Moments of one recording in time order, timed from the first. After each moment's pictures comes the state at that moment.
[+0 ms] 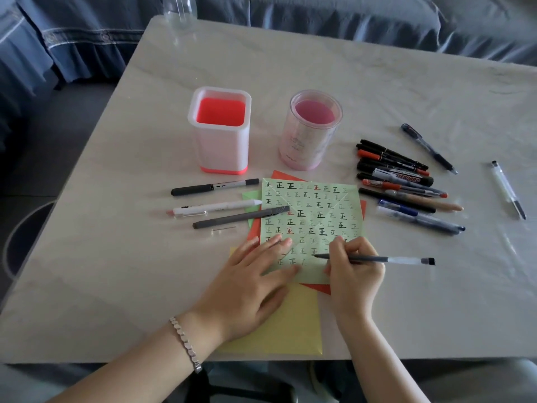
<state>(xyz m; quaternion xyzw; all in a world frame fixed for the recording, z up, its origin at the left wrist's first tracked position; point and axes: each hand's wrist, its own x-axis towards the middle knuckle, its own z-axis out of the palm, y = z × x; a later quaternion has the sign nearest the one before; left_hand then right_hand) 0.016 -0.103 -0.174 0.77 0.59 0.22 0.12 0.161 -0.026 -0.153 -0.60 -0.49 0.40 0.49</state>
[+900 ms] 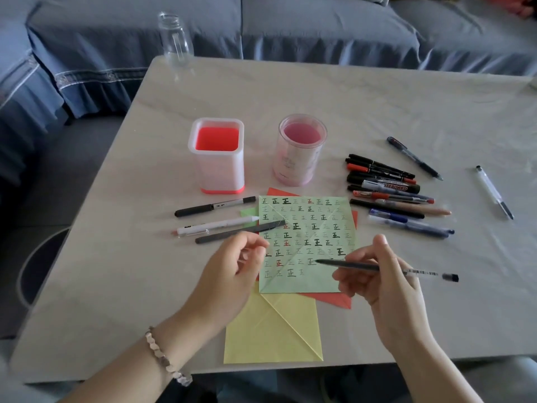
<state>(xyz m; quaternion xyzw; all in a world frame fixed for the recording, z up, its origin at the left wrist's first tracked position) 0.012 -0.094 -0.112 0.46 0.68 0.45 0.35 0.195 -0.035 -0.080 -0.49 -0.40 0.65 0.42</state>
